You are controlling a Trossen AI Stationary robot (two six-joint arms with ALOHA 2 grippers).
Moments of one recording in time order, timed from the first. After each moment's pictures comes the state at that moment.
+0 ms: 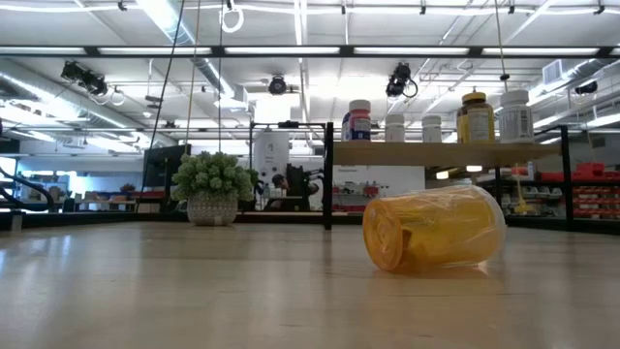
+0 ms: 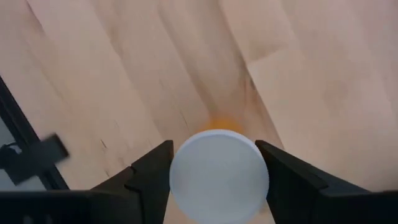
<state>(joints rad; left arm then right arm) -0.23 1.48 1.36 -0.24 -0.03 -0.96 1.05 1.56 1.02 -0.96 0.21 1.55</state>
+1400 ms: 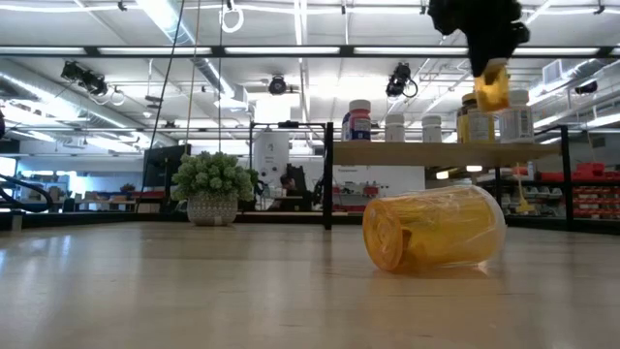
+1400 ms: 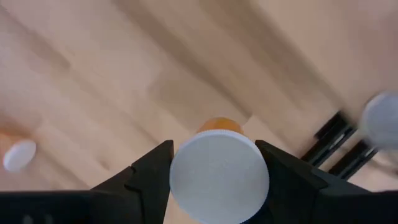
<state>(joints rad) -0.03 1.18 1.36 -0.38 0.16 -0.48 -0.11 1.34 1.44 -1.52 0.16 0.71</state>
